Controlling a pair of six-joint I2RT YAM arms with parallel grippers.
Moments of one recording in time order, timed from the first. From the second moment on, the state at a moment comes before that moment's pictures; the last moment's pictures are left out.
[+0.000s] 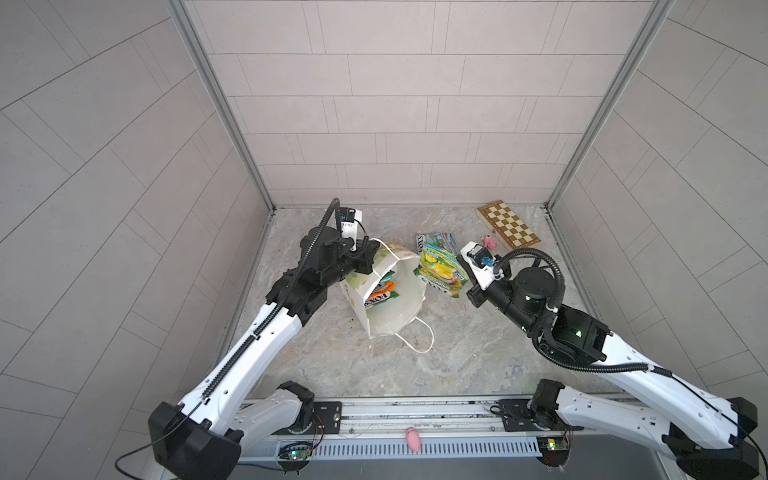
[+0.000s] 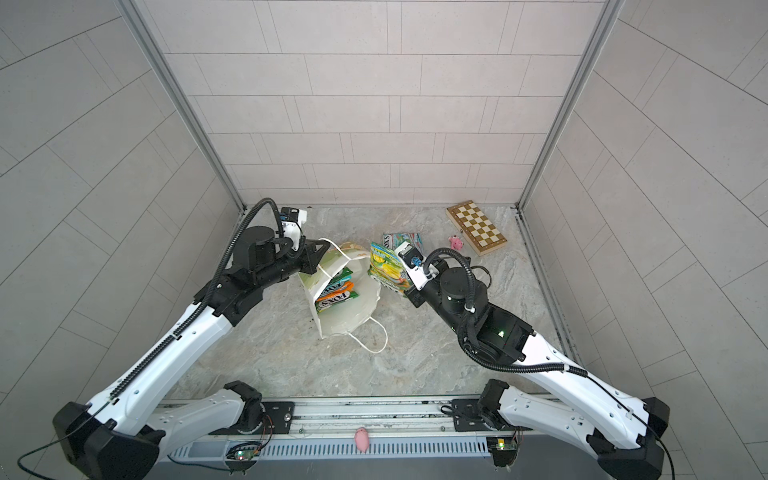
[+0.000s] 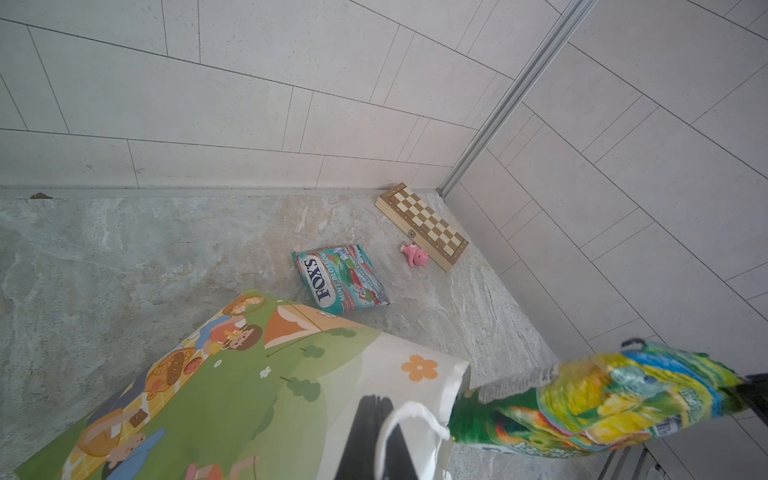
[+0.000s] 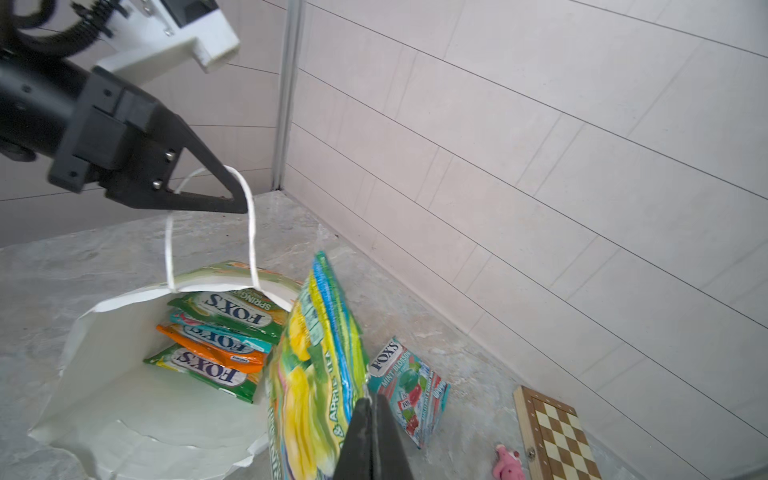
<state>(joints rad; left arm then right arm) -0.43 1.08 1.05 -0.31 0.23 -0.37 0.87 0.87 0.98 -0.27 0.39 -0.26</state>
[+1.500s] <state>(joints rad) -0.43 1.09 1.05 -0.31 0.23 -0.37 0.30 1.09 0.53 -0.49 0.10 0.60</state>
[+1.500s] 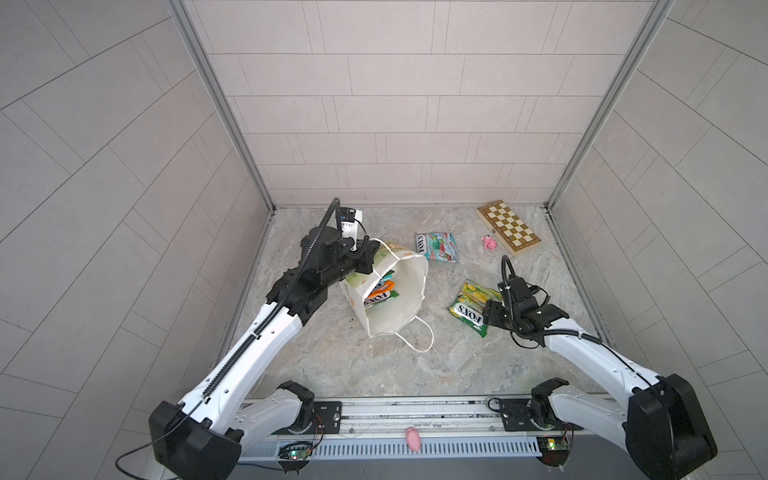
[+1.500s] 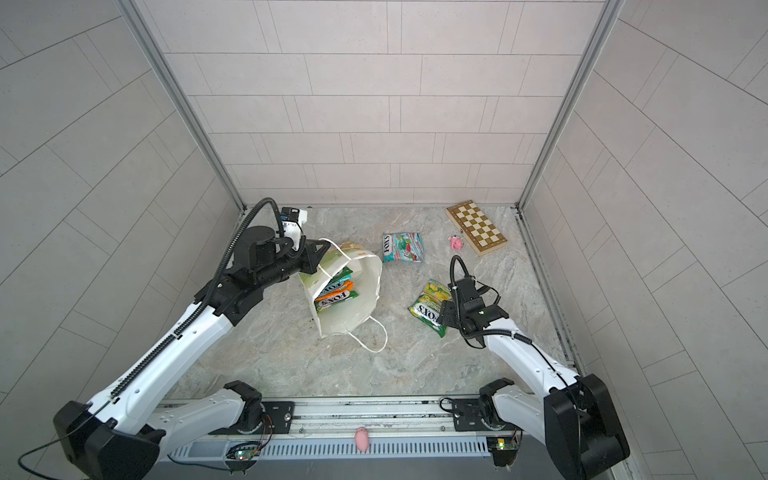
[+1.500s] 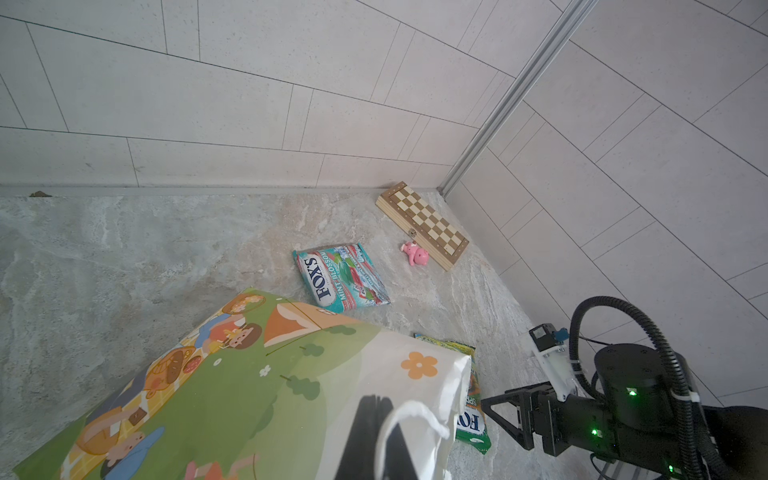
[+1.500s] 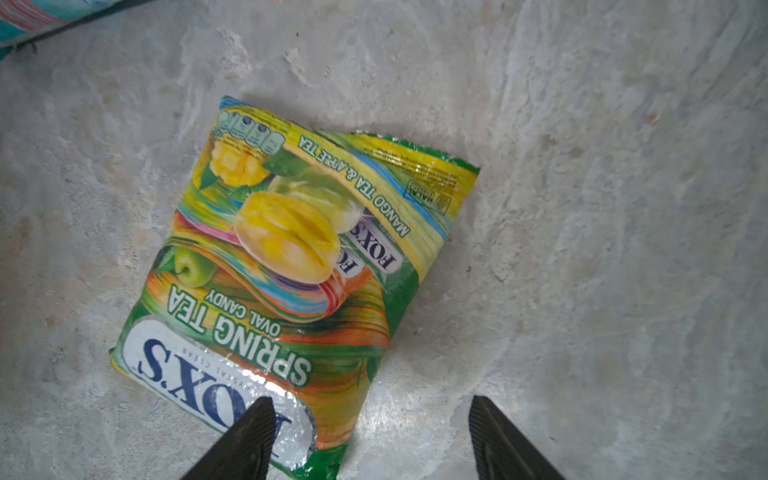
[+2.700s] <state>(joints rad) -0.43 1.09 1.05 -0.31 0.22 -0.36 0.12 1.58 0.70 0.01 -0.08 0.70</state>
